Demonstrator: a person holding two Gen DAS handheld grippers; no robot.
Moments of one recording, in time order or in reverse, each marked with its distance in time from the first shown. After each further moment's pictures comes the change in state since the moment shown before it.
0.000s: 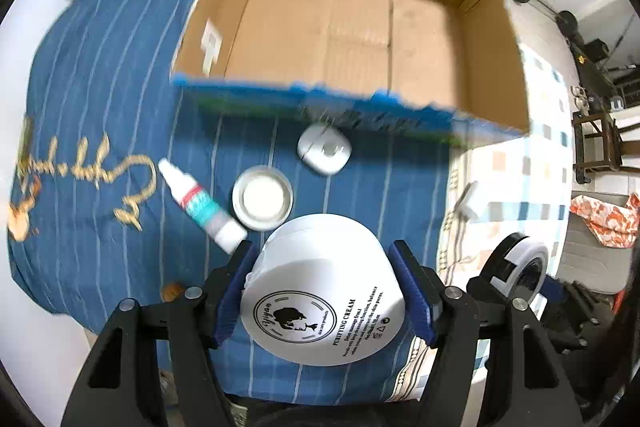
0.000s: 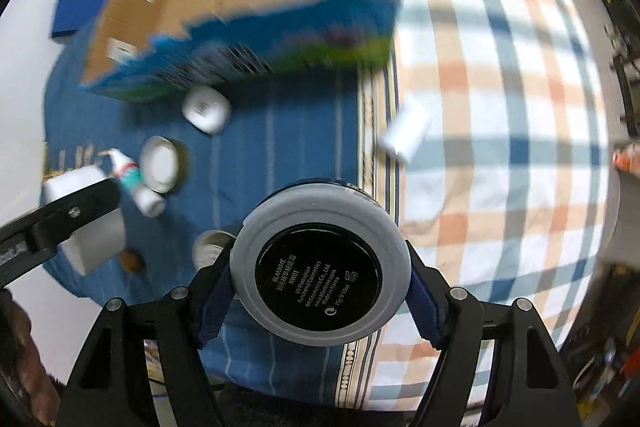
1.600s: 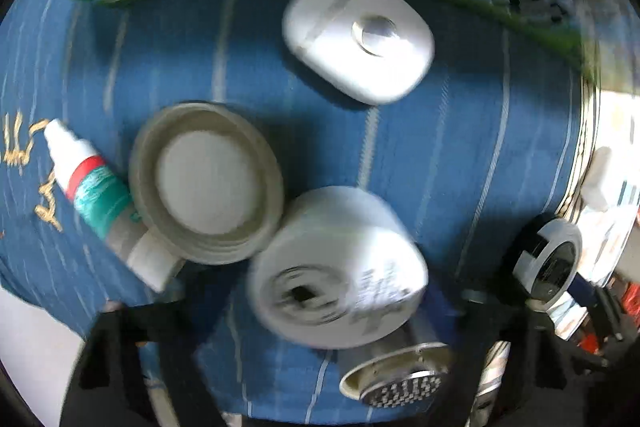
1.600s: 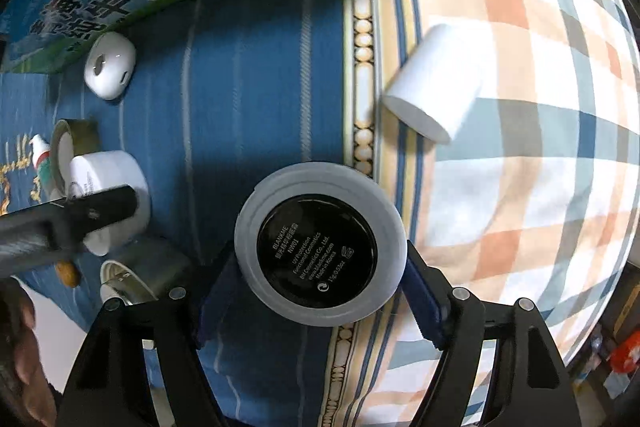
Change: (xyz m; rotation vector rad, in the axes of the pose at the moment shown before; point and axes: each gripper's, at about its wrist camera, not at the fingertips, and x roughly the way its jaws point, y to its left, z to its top) left arm 0.247 -0.005 0.008 0.011 0.323 0.083; right arm 0.142 -0.012 0.023 0.057 0.197 -0.084
